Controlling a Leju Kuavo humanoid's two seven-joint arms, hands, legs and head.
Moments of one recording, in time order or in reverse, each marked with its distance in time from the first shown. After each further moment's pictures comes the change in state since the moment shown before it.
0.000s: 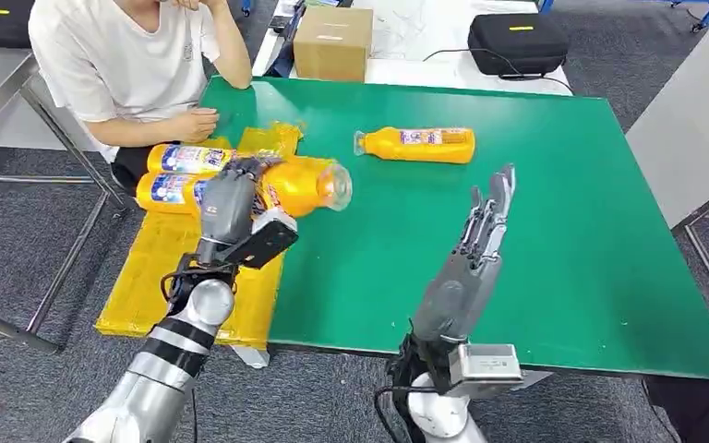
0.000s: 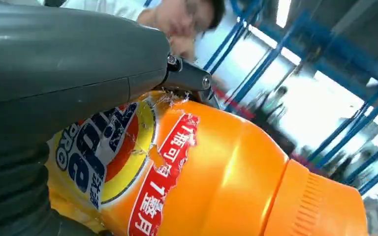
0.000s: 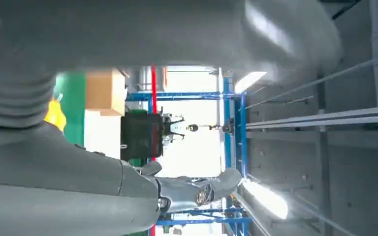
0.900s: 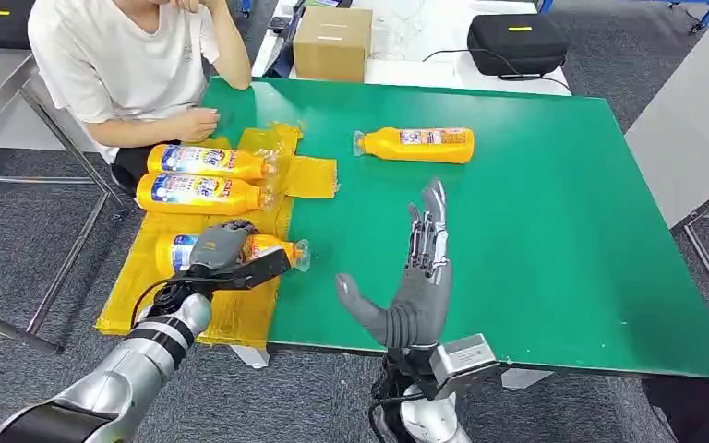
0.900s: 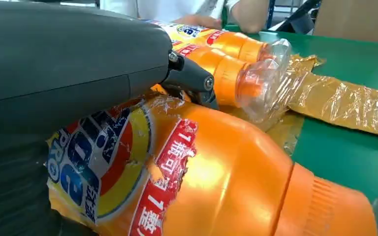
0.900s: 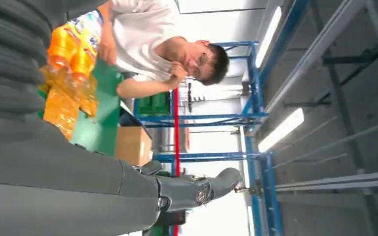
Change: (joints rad) left arm -0.140 0.111 0.038 0.542 -0.223 -0.121 0.131; right arm 0.034 0.017 -0.010 0.095 -0.084 0.269 0.000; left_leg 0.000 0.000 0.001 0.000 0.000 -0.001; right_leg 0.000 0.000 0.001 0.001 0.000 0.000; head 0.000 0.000
